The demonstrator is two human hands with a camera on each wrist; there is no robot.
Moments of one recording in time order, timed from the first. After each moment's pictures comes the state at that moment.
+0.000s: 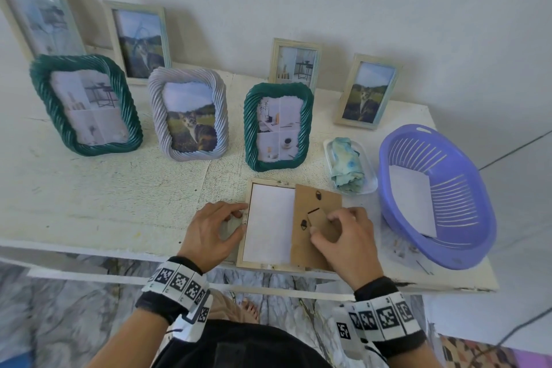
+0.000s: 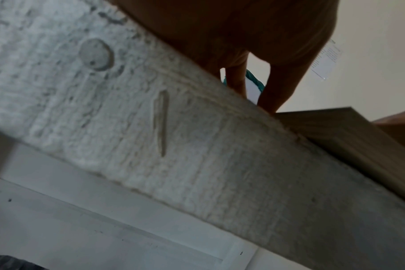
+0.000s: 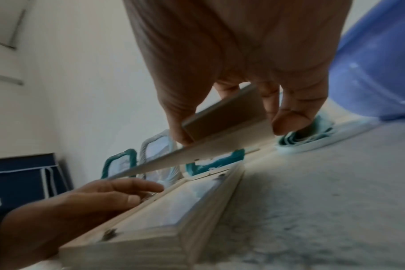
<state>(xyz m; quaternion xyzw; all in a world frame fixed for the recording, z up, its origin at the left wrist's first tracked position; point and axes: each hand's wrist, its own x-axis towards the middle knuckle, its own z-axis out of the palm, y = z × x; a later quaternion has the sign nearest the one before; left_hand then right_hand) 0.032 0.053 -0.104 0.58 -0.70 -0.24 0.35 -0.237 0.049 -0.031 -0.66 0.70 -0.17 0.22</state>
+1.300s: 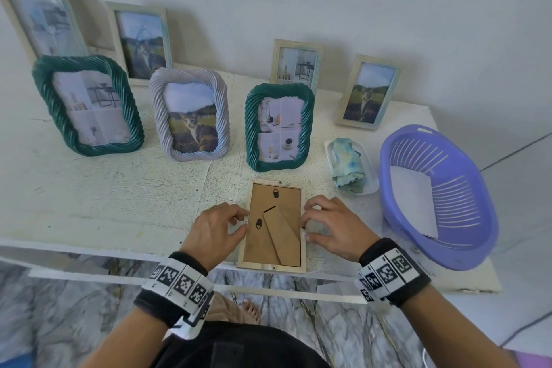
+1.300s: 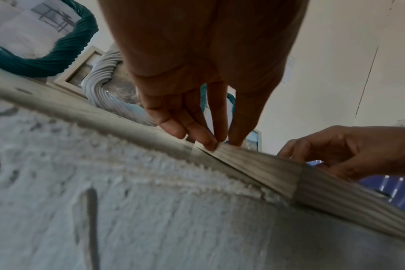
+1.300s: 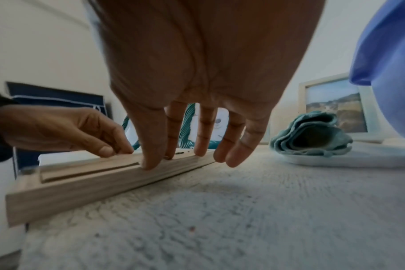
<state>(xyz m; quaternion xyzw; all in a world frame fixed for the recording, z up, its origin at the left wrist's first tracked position) 0.026 0.050 -0.081 0.60 -0.69 -0.26 0.31 -0.252 -0.002 -0.042 -0.86 0.45 -0.01 0.25</state>
